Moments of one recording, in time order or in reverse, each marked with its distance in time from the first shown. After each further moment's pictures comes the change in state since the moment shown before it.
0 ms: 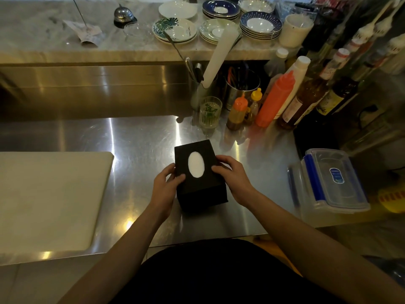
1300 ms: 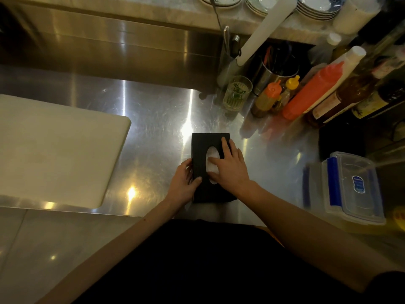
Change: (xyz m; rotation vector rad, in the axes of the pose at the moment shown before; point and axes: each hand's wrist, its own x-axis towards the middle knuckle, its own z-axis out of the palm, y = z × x) left_hand -0.001 -0.073 -0.016 0.139 -0.094 0.029; right_hand 0.024 0.039 0.036 -1.539 -0.145 -0.423
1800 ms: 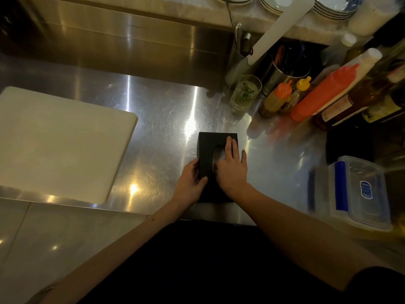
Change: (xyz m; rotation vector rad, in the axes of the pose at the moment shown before) left_hand -0.002 -0.005 0.001 0.000 0.012 0.048; right_hand 0.007 -0.025 0.012 -0.113 0.038 0.107
